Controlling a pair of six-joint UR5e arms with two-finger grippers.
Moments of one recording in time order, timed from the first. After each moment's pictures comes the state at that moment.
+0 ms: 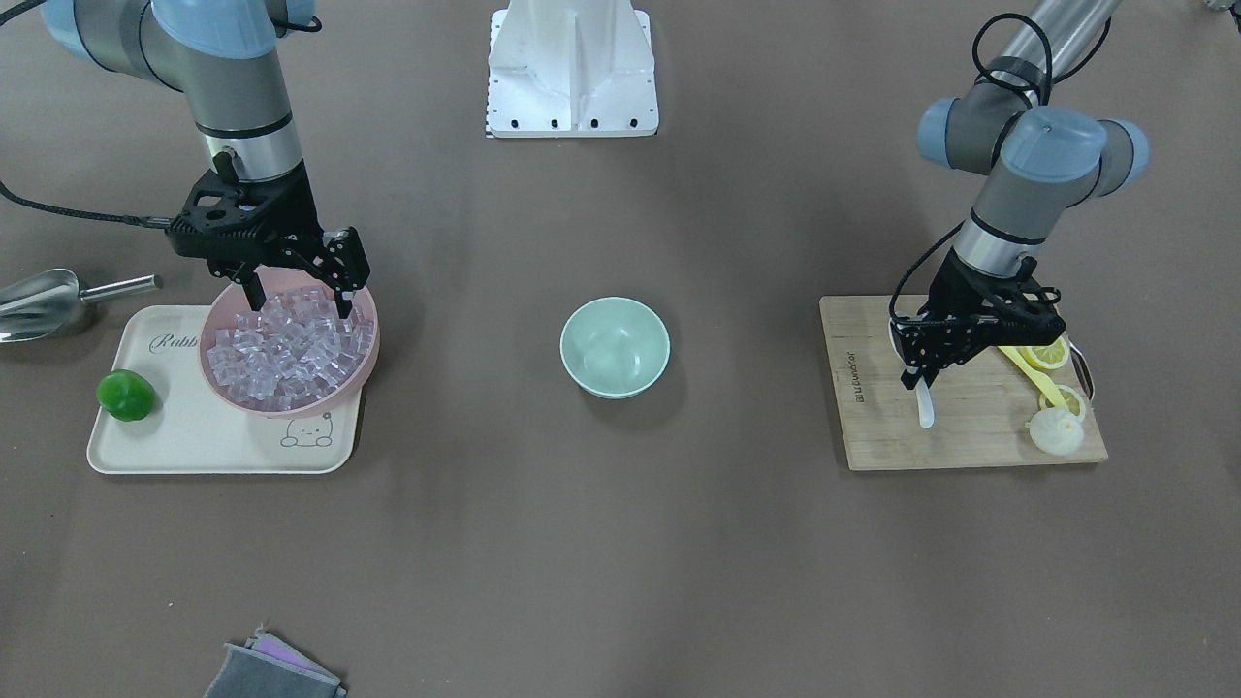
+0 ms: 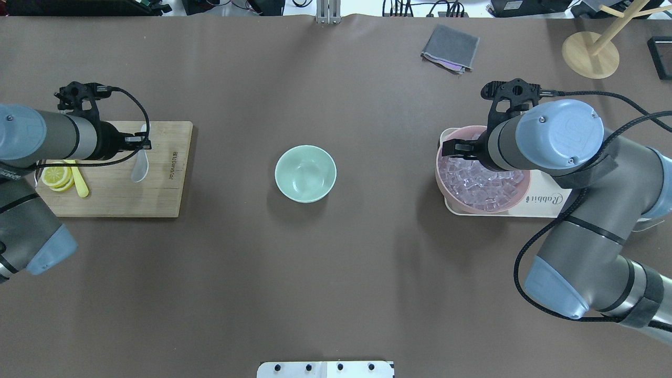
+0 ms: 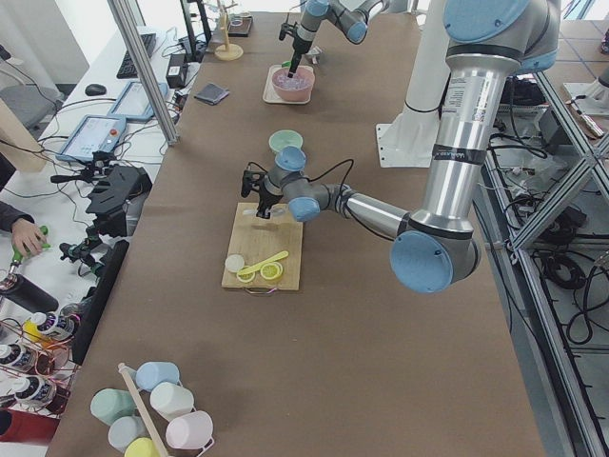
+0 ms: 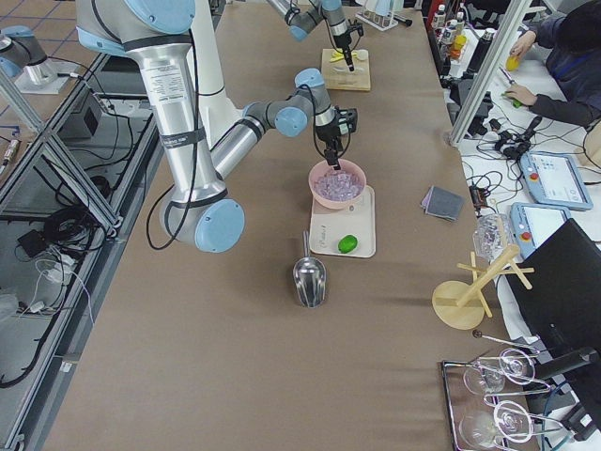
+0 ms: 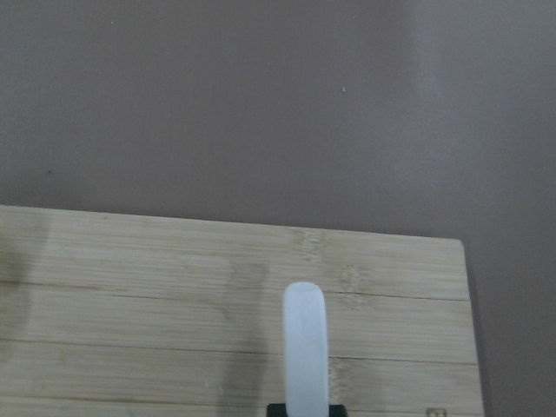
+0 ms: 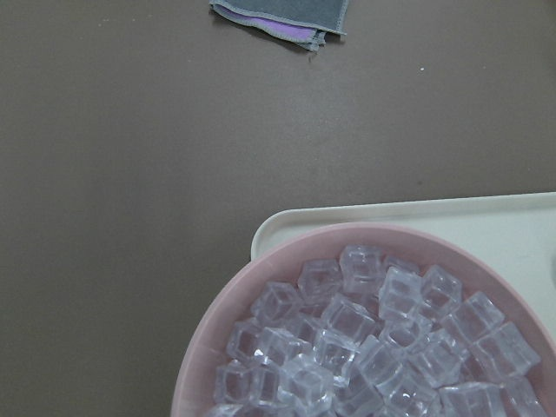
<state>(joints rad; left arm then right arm) -0.81 -1.76 -1.64 -2.30 -1.81 -1.19 0.66 -1.28 2.01 -1.53 1.64 1.20</state>
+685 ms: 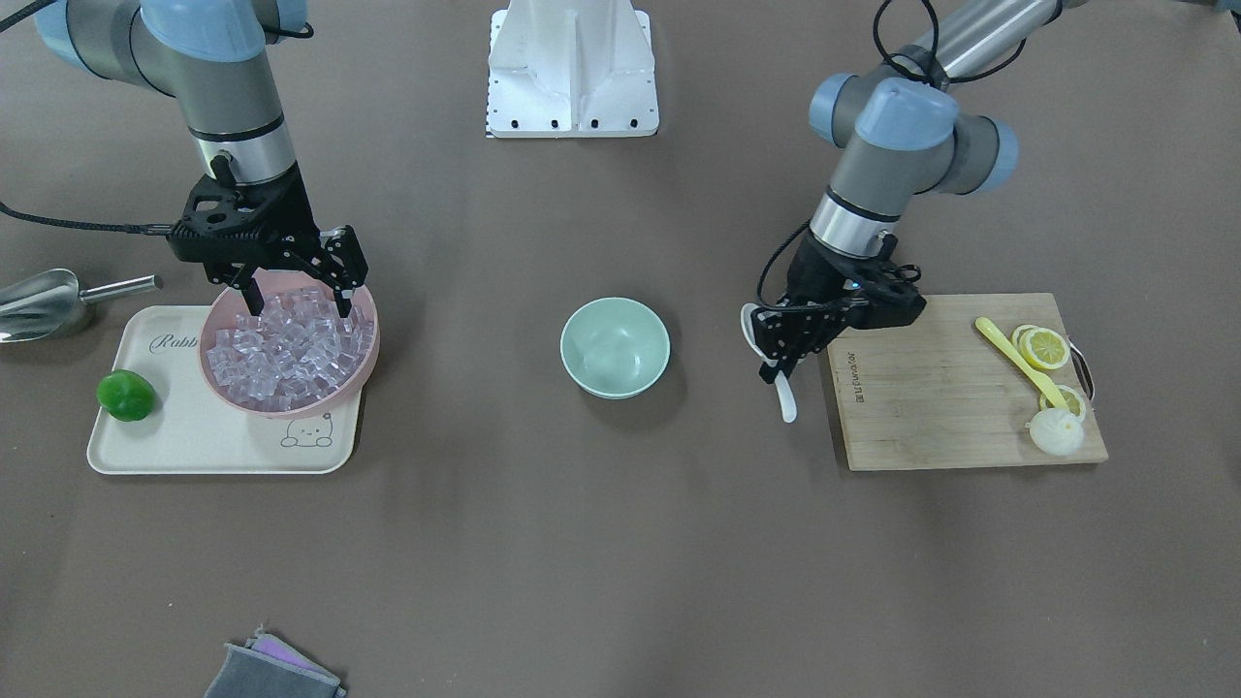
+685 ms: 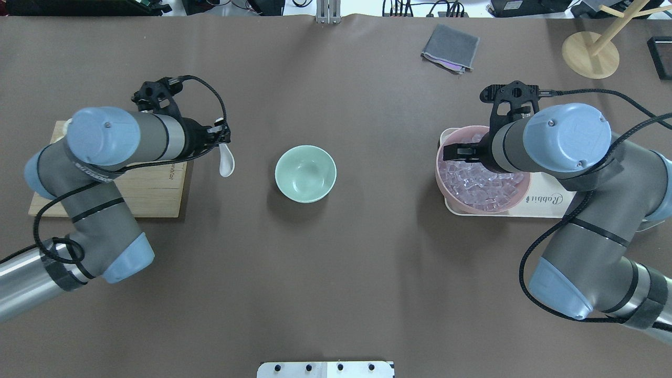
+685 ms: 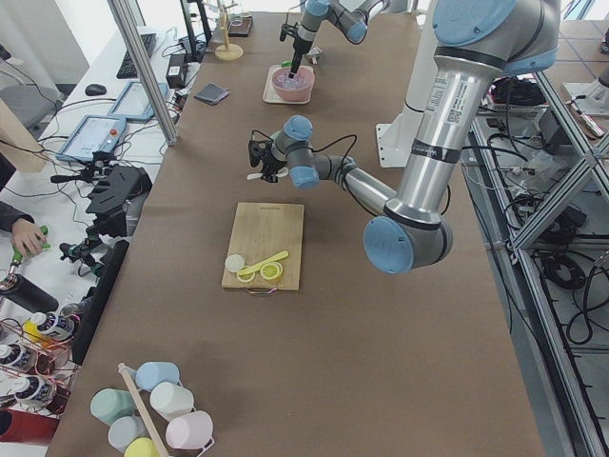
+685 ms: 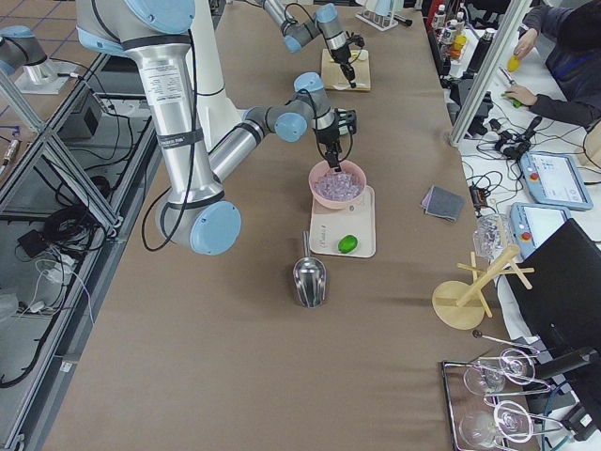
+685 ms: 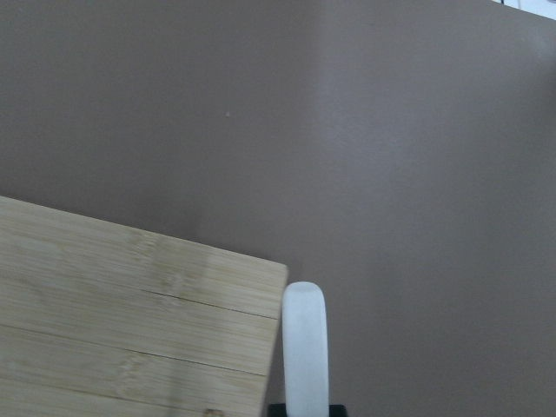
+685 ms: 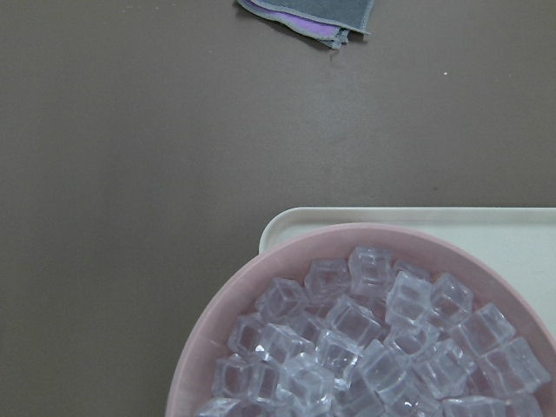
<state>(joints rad) -0.65 -2.02 -1.65 -2.16 -1.67 -1.55 0.66 -1.30 2.00 -1.46 1.65 1.12</state>
